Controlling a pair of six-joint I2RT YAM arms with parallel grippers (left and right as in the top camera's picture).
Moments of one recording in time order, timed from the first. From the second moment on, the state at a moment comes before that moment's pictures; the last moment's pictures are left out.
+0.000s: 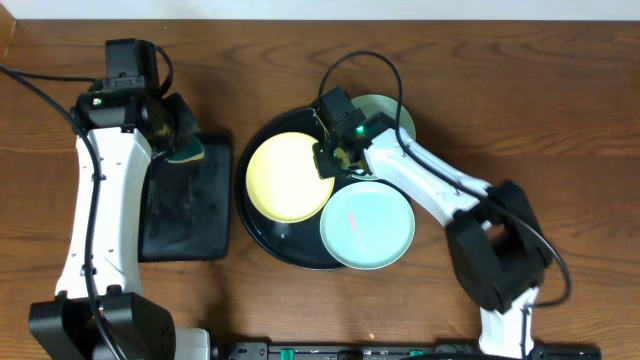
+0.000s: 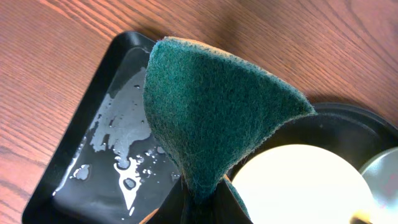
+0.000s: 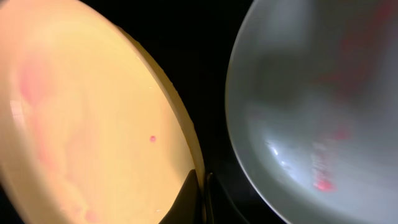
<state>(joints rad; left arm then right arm) 0.10 1.59 1.50 -1.07 -0.04 -0.43 0.65 2.04 1.54 -0.69 -0.04 0.37</state>
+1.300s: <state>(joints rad) 0.10 1.59 1.50 -1.07 -0.04 -0.43 1.07 1.85 1.54 -0.51 1.33 0.07</state>
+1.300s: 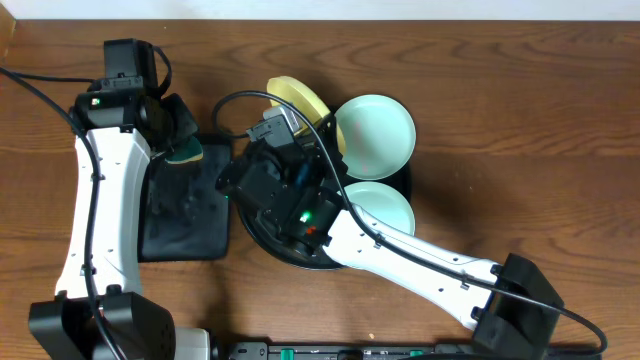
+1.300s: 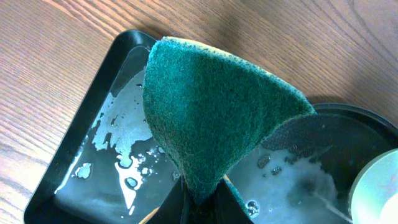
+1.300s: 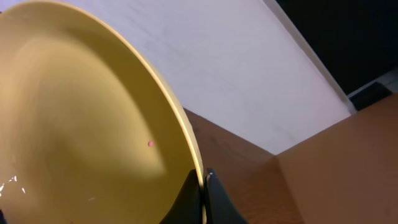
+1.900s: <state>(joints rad) 0.10 1.59 1.50 -1.07 -0.04 -0.43 0.86 1.85 1.54 -0.68 0.59 0.22</state>
